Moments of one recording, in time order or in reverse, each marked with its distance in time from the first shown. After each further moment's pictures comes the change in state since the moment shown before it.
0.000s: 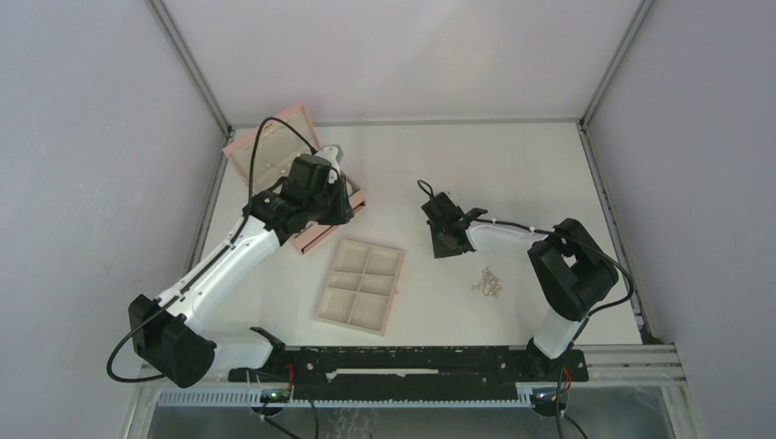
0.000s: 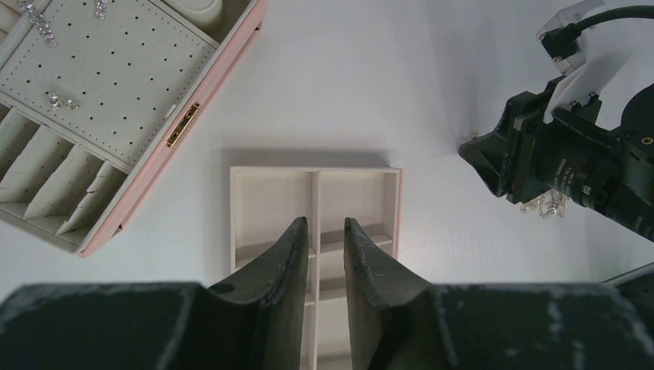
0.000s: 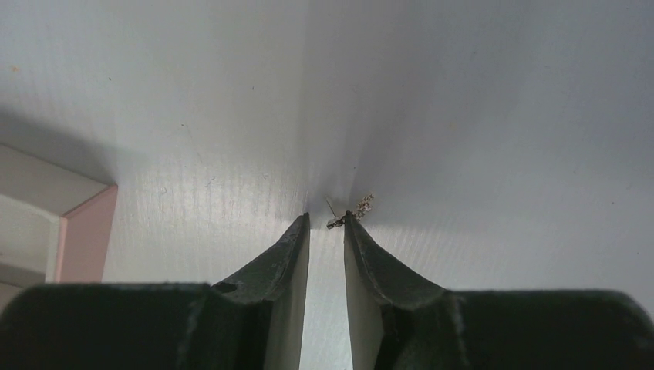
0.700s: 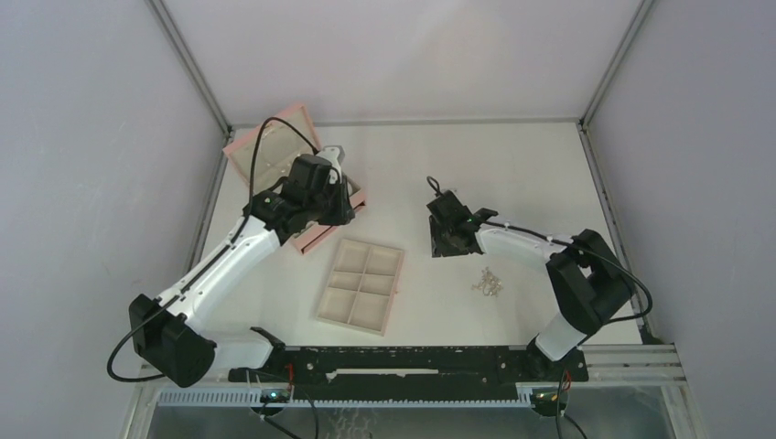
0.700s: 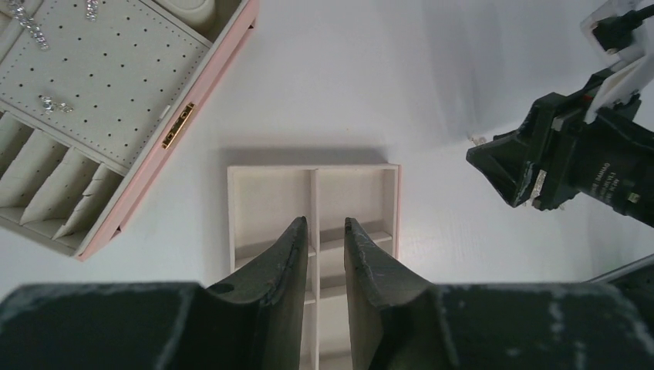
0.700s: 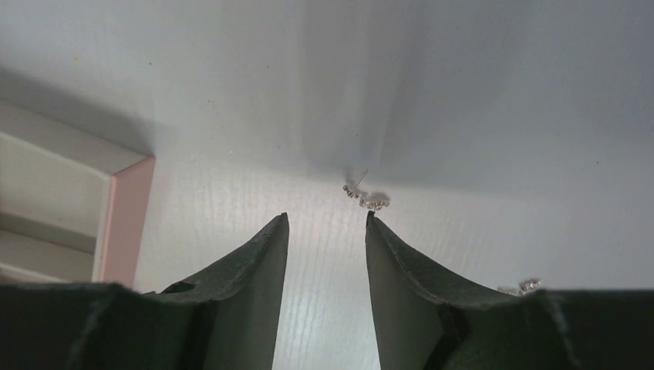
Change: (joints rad) left arm 0.000 0.005 0.000 0.000 0.024 0.019; right arm 0.000 -0.121 -0.026 -0.042 -0.017 0.060
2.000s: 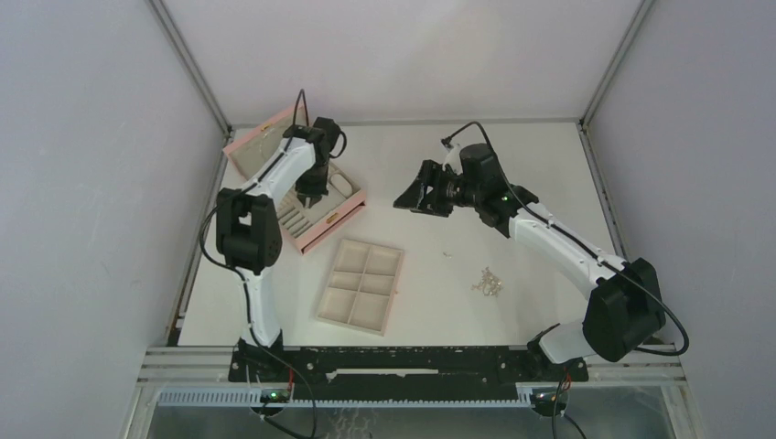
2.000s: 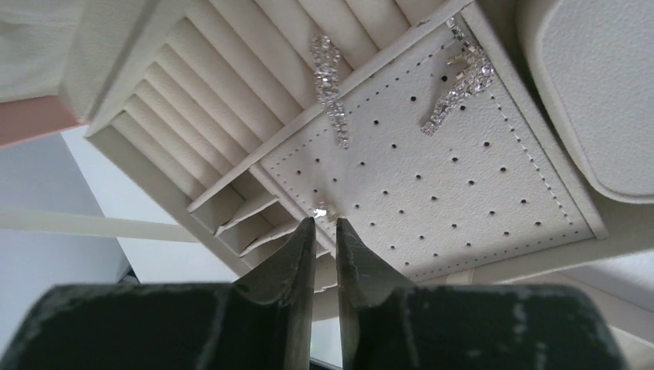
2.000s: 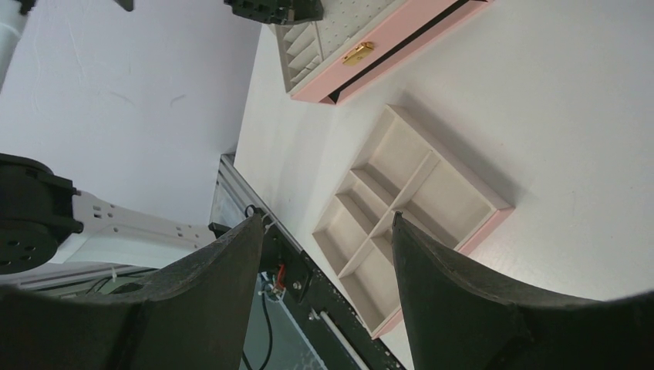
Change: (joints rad) left arm 0.252 0.789 0.620 -0.495 -0.340 0.138; right arm -0.135 -0.167 0.164 0.246 -0.659 0.233
